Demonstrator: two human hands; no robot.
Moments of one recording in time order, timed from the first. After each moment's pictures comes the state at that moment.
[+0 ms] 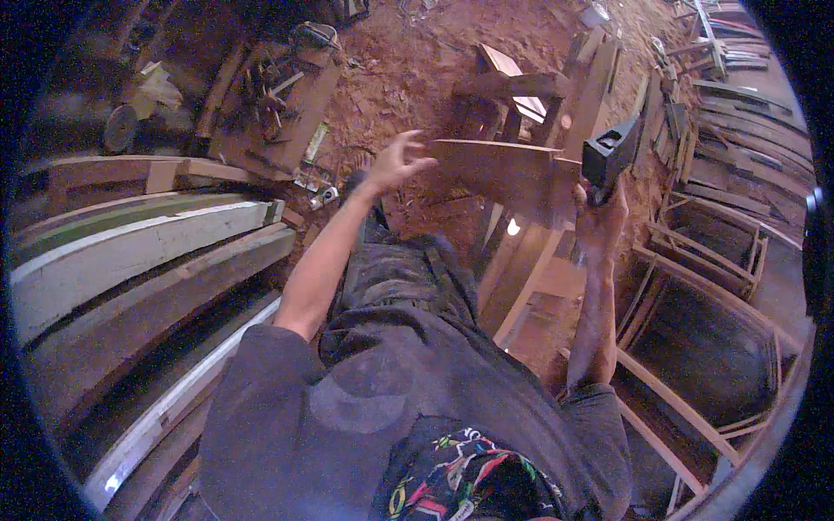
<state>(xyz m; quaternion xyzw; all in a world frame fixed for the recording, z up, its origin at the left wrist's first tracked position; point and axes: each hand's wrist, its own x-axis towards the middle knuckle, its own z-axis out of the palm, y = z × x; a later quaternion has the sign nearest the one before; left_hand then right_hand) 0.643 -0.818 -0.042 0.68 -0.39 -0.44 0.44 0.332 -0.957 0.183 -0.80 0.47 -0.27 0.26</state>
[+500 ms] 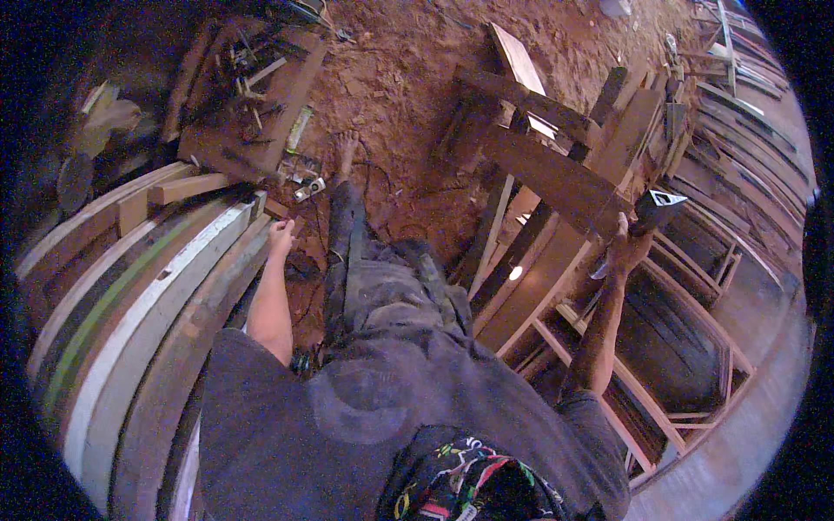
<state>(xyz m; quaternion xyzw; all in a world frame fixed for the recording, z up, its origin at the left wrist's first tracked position) 0.825 -0.577 -0.350 0.81 0.13 -0.47 0.32 0.365 -1.138 0.095 -0.73 0.59 -0.30 0.15</state>
